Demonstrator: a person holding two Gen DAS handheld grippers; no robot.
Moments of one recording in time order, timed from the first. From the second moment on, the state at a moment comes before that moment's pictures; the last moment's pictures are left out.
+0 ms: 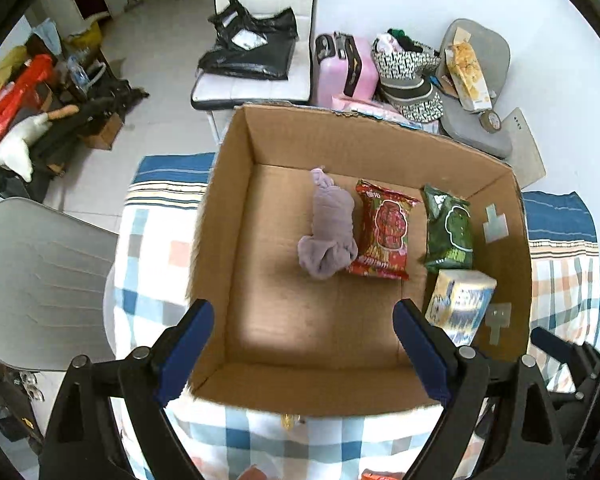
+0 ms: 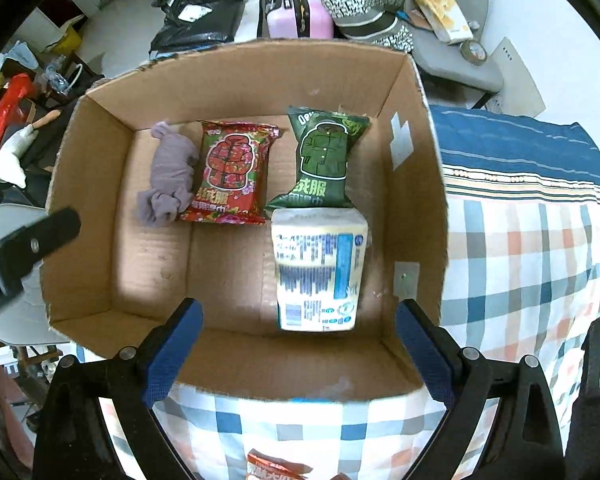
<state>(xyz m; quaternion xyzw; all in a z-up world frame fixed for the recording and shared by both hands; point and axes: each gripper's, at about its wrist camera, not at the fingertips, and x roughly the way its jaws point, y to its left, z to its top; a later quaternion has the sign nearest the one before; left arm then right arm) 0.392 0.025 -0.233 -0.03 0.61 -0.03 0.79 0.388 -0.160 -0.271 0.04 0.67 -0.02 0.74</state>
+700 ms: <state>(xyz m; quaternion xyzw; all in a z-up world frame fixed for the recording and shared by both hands) 0.285 0.019 -0.149 0.00 0.53 -0.01 0.85 0.284 -0.158 -0.168 0.07 0.59 -0.01 0.80</state>
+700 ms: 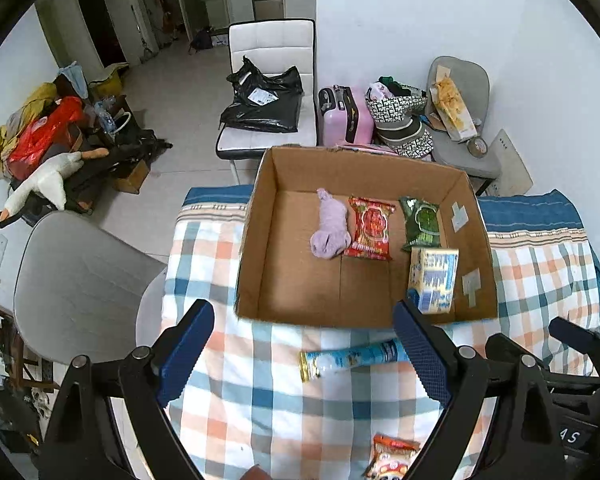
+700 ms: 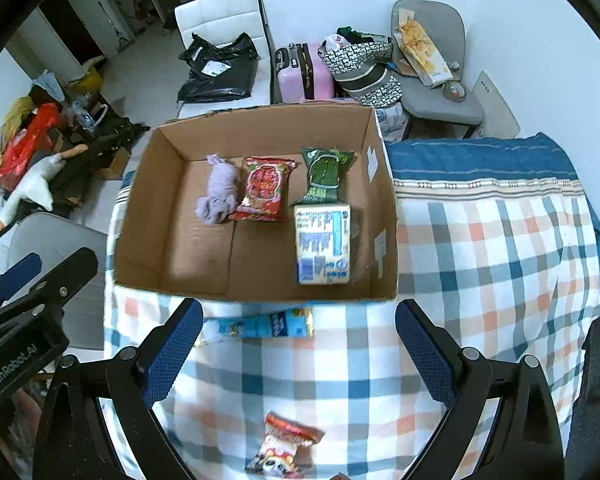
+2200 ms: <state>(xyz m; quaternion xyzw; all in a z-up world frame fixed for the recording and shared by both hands) 0.298 -0.089 -0.400 0.27 0.66 -0.17 0.68 0.168 -0.232 -0.360 0.24 0.72 -0.04 0.65</state>
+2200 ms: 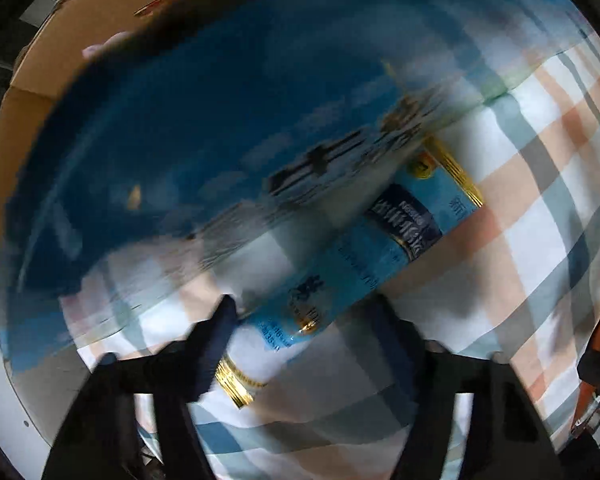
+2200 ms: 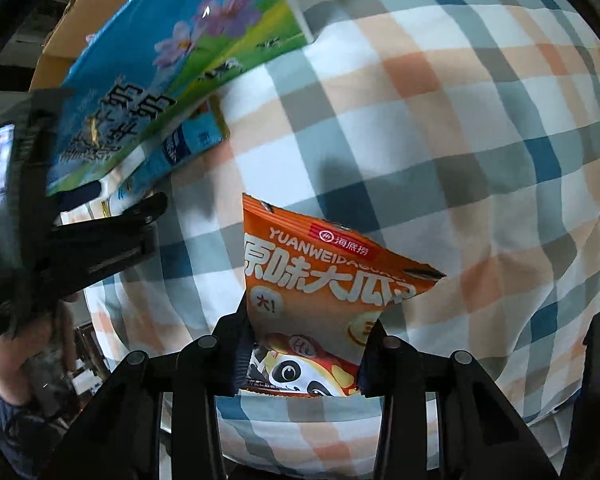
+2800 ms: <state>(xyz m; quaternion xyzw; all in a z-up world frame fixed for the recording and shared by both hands) 0.265 -0.063 -0.386 0.03 0.77 -0.14 0.63 0.169 -0.242 -0.384 0.22 0.75 -0.04 0.62</state>
